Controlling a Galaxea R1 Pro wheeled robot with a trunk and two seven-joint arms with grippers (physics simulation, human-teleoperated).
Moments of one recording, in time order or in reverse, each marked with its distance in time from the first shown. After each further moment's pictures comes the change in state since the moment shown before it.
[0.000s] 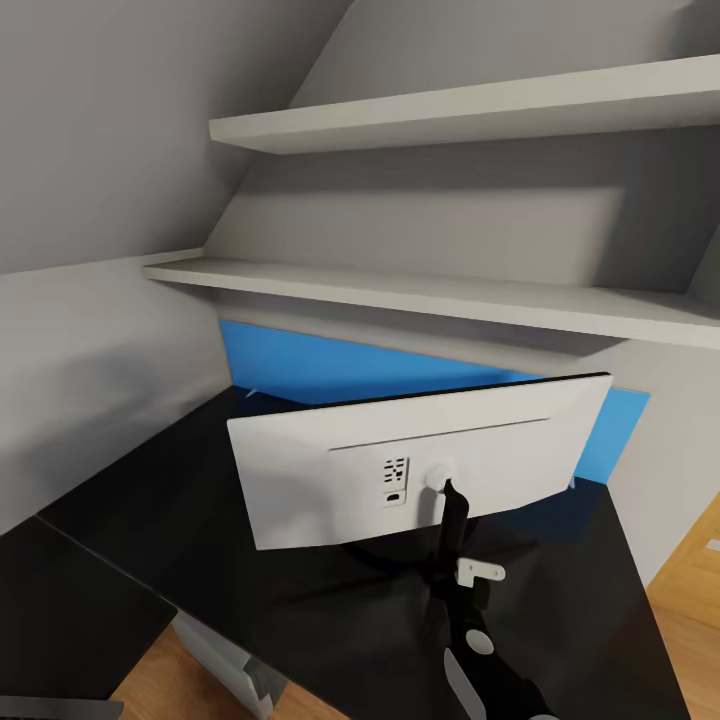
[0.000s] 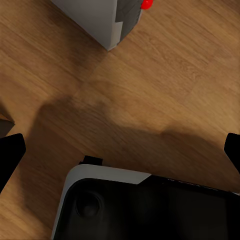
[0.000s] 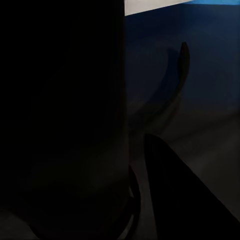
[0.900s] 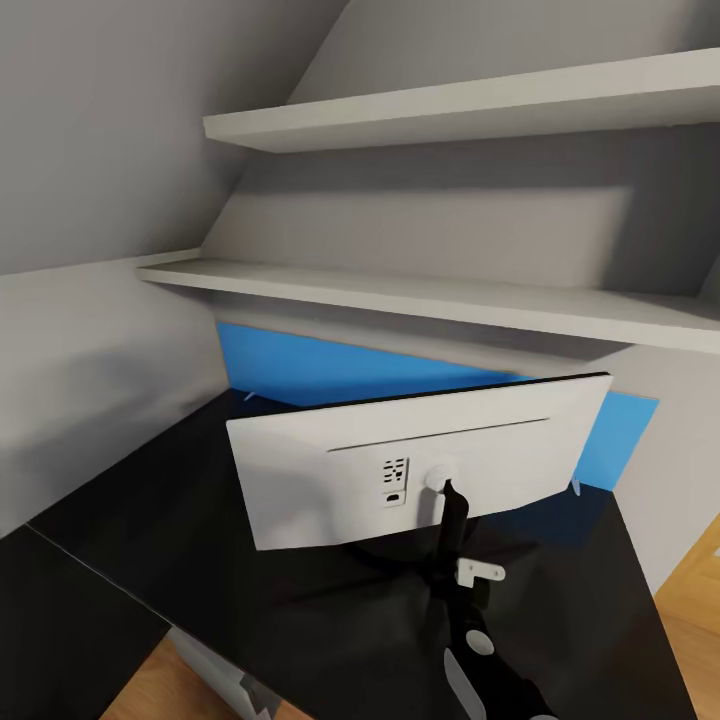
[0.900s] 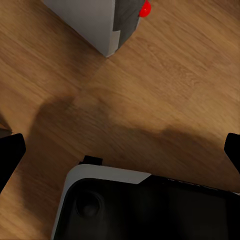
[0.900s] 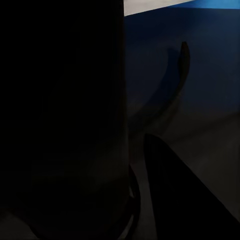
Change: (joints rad) left arm 0.000 0.000 -0.001 0.000 0.000 0.000 0.000; right arm 0.000 0.000 0.000 0.001 -0.001 -0.001 0.002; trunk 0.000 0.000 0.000
